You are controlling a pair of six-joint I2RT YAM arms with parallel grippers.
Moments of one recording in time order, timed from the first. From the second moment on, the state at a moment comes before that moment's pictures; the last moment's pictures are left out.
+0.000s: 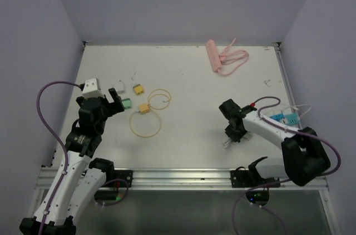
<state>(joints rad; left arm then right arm) -0.22 0.60 0.65 -0.43 -0.33 -0.33 0.50 1.25 0.61 -0.84 0.37 1.41</state>
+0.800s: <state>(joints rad) -0.22 0.64 0.65 -0.43 -0.33 -0.33 0.93 1.67 1.02 -0.68 0.04 0.80</state>
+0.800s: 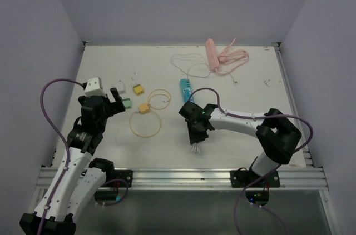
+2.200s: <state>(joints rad) -0.34 0.86 0.60 -0.36 0.10 -0.57 0.80 1.49 1.09 -0.50 0.32 0.34</state>
